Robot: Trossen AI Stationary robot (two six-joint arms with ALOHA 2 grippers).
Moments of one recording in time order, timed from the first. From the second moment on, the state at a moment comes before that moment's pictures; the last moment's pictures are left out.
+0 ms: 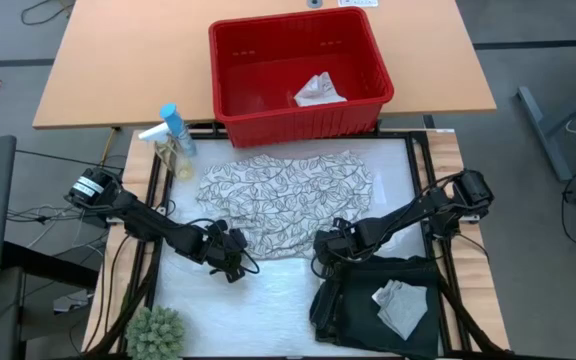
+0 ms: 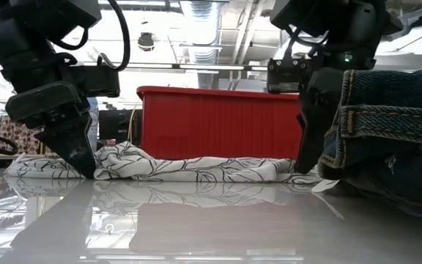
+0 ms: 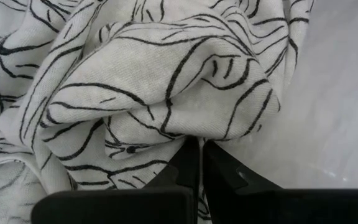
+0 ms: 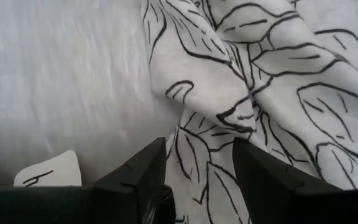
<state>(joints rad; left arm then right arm) -0.39 1.54 0.65 -0.27 -0.38 -0.76 0.29 1.72 0.97 -0.41 0.19 0.53</state>
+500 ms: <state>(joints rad) -0.39 1.54 0.65 -0.27 -0.38 -0.75 0.31 1.72 0.91 -0.35 0.19 0.61</state>
